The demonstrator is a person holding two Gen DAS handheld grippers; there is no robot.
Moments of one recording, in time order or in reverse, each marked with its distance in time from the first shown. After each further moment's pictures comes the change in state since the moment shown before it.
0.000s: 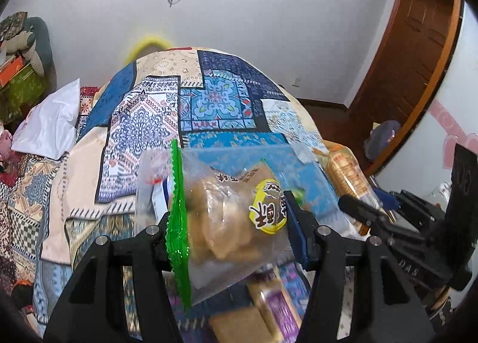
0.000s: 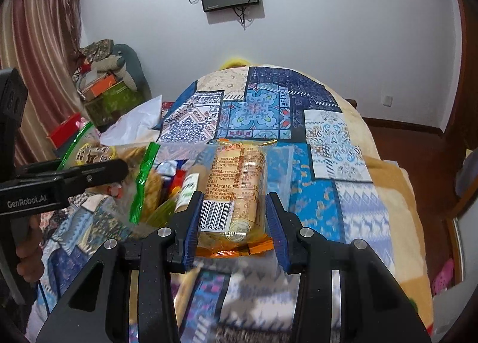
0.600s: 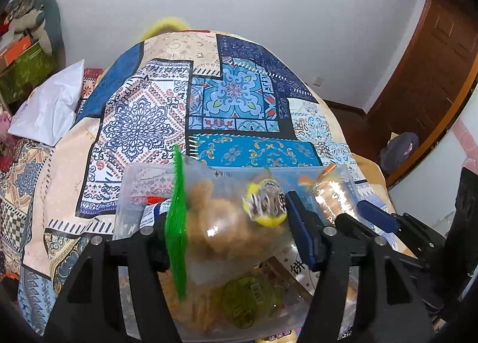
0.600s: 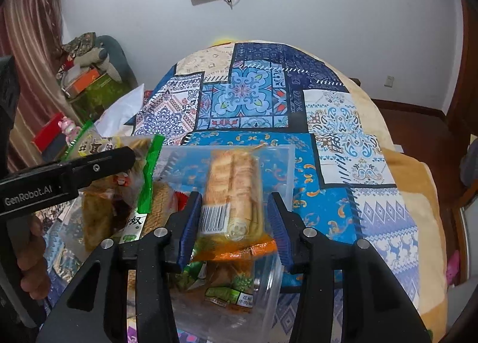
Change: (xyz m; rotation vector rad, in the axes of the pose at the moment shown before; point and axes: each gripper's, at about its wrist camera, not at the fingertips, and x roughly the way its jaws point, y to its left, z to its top) left arm 0.073 0.019 0.022 -0.095 0.044 0.052; right arm 0.066 -0.024 0.013 0.058 0.086 -0.008
